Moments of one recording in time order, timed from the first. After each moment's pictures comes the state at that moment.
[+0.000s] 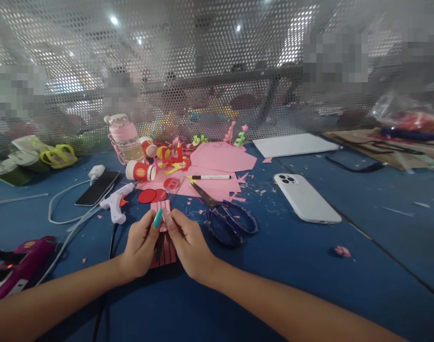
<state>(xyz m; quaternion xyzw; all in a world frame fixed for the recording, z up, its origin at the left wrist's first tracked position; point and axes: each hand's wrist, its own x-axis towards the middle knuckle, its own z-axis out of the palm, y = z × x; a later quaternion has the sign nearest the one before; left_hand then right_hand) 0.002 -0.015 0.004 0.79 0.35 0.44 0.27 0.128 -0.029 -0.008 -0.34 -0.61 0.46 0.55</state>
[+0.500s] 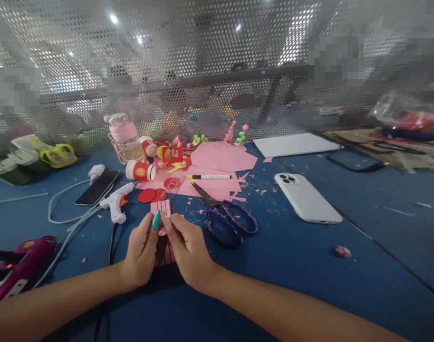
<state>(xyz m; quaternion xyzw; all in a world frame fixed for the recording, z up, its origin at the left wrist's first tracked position) 0.007 -0.024 -0.002 0.78 0.35 0.47 0.23 0.124 -0.036 -0.004 -0.37 -0.63 0.37 0.57</state>
